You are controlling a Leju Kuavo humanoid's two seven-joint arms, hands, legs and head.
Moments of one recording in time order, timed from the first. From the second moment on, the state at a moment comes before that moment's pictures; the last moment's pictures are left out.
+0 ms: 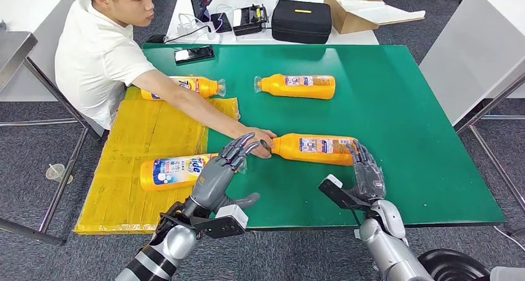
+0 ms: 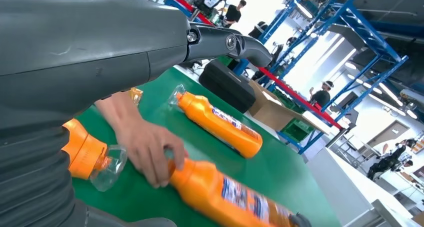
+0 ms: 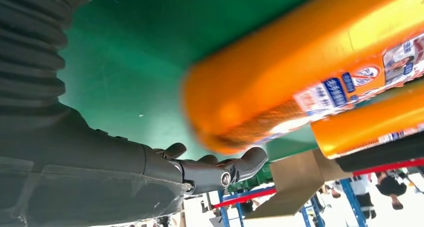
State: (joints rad) left arm -0.33 -0.14 -0.65 -1.16 -0.56 0.25 -0.46; right arm -0.28 -0.17 0.16 -0.76 0.93 -0.41 -0.42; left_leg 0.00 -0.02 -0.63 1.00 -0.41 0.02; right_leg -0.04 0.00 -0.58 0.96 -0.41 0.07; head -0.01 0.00
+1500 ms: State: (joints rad) left arm -0.34 -0.14 -0.72 -1.17 -0.58 0.28 -0.45; right arm -0.48 -0.17 0.35 -0.59 1.13 -0.32 -0.21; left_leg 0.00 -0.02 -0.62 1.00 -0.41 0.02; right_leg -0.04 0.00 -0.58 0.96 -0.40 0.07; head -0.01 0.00
